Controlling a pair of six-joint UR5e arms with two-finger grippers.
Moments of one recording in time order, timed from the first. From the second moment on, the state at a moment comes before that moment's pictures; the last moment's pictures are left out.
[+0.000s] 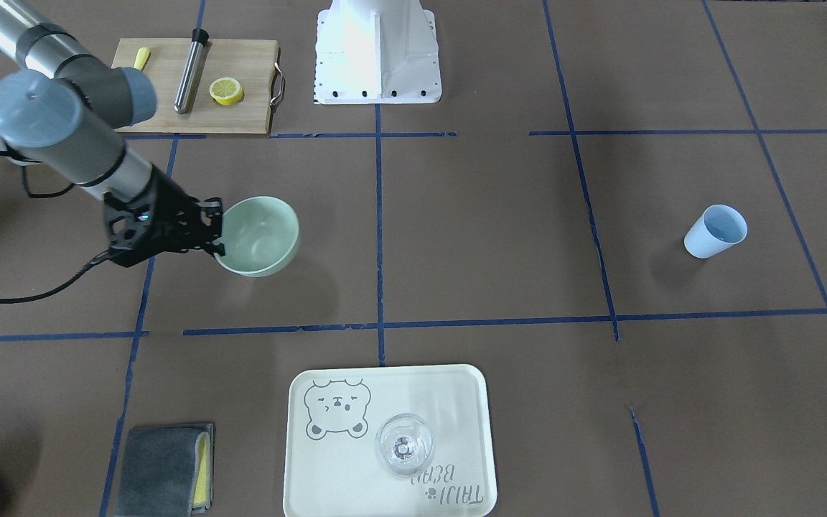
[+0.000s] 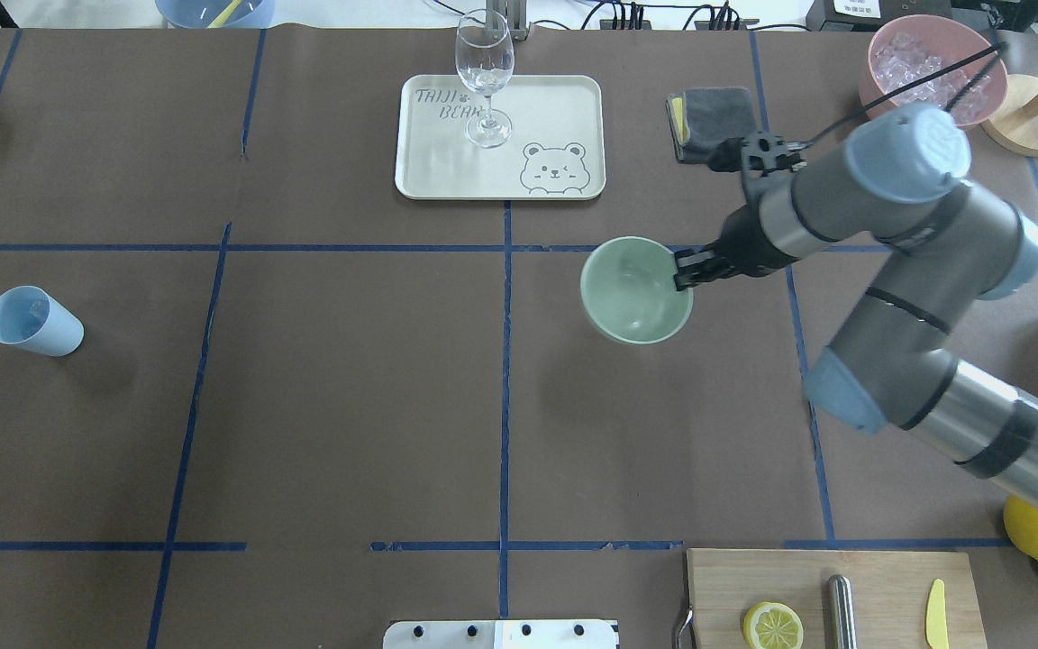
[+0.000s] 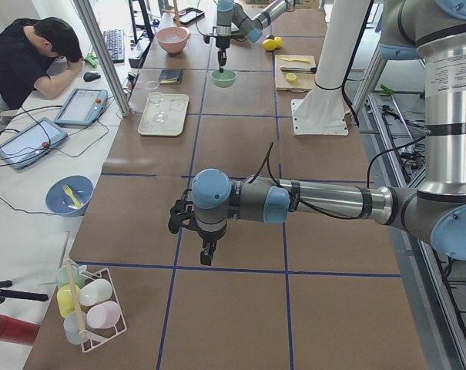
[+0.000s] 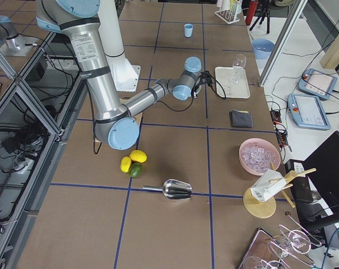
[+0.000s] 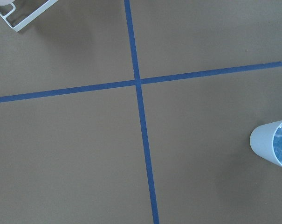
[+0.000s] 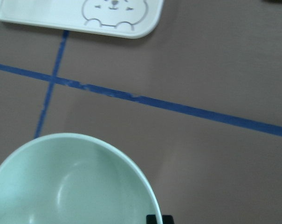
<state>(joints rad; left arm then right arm) -1.59 -1.45 -1.78 -1.59 -2.40 0.08 0.73 -1.14 1.68 -1.12 2.11 0.96</state>
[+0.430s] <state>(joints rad) -1.59 -1.45 -1.78 -1.59 -2.40 0.08 0.55 -0.82 1.54 -1.31 1.89 1.17</state>
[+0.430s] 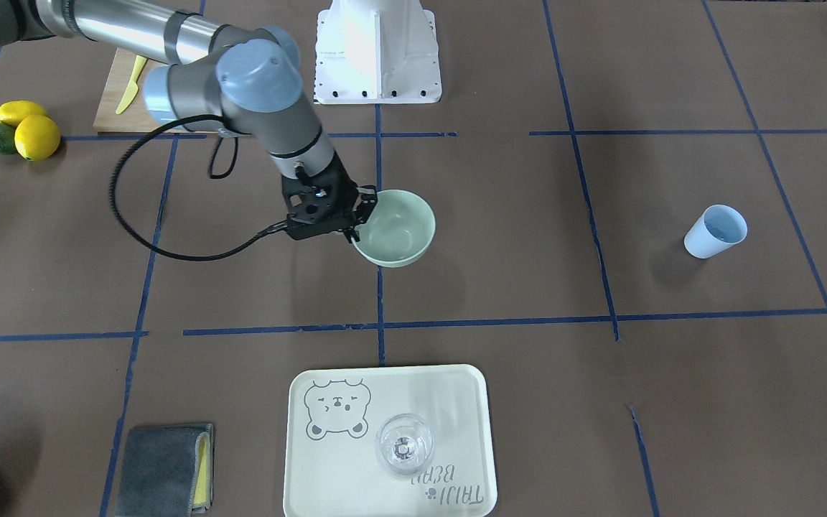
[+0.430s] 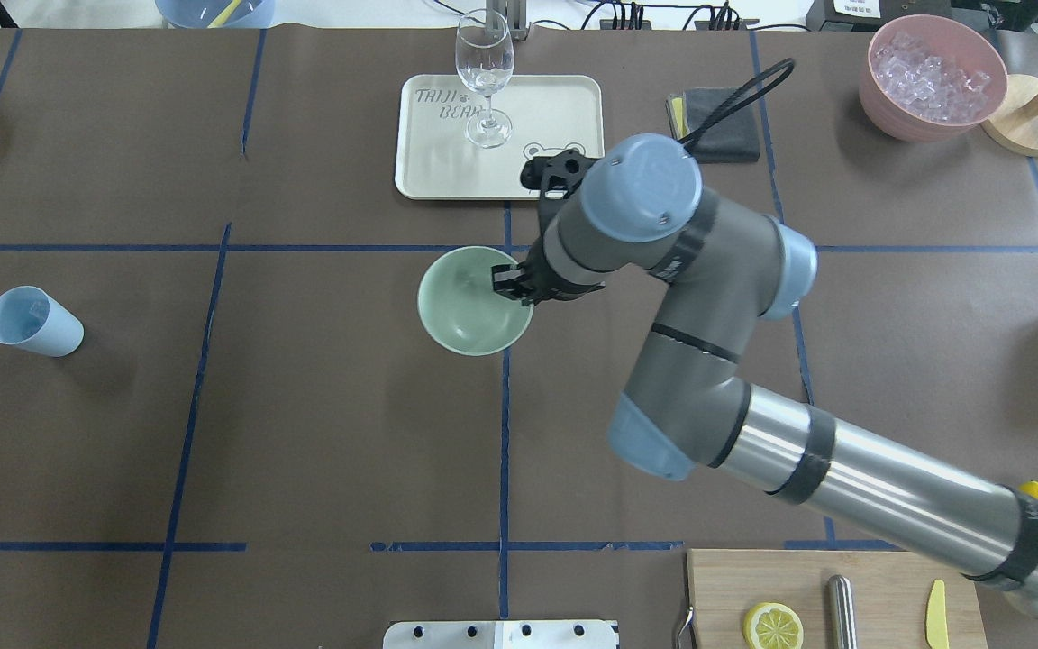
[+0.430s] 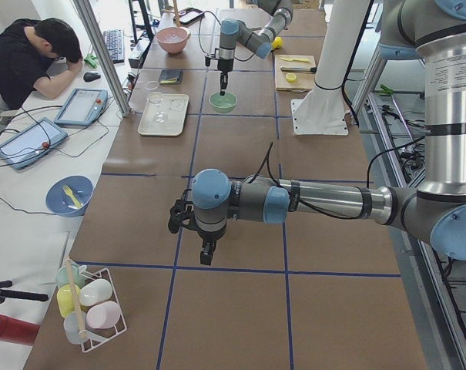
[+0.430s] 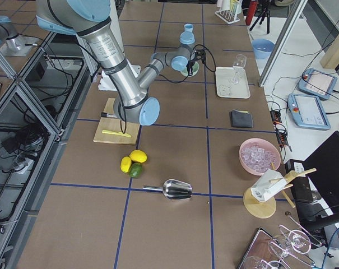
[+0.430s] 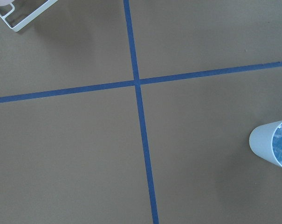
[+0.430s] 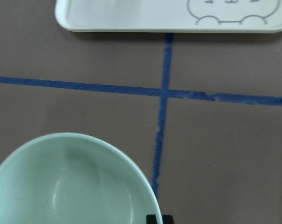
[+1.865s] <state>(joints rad) -1.59 -1.45 -1.78 -1.61 -2.40 0.08 0.51 -0.54 1.23 -1.36 1.81 1.24</state>
